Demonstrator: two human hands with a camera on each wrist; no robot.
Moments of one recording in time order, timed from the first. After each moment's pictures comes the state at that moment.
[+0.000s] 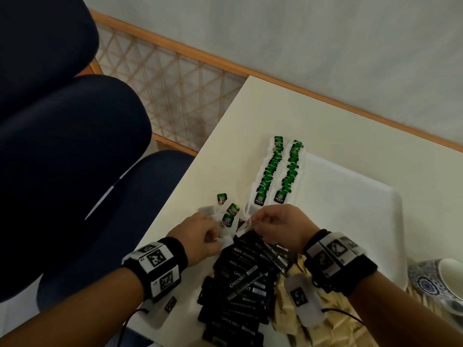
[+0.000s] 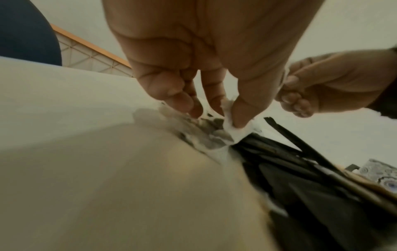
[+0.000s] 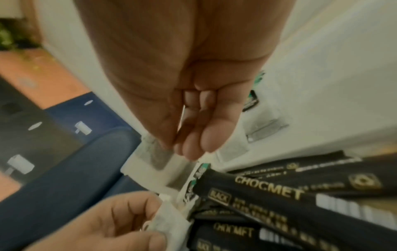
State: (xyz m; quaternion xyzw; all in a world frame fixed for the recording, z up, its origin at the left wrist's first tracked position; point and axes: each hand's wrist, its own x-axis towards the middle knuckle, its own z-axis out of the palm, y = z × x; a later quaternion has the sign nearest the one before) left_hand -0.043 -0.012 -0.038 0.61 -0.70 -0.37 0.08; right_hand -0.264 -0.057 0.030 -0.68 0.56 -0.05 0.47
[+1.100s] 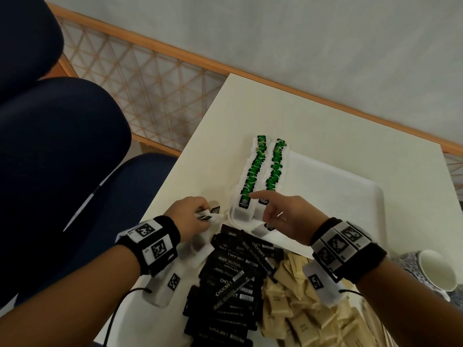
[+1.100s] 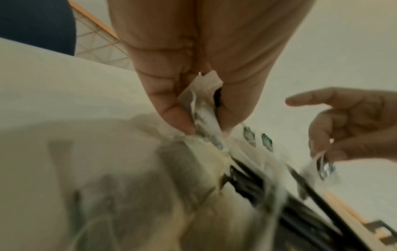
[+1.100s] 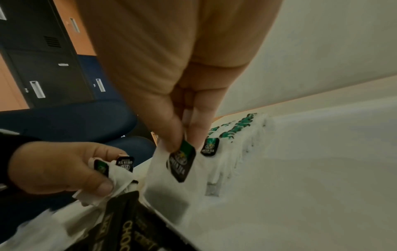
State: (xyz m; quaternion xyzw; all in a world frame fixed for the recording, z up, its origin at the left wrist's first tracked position) left_hand -0.054 -0.065 -0.026 0.64 -0.64 -0.41 0.12; right_hand -0.311 -0.083 0.028 -0.83 0.45 -0.05 0.32
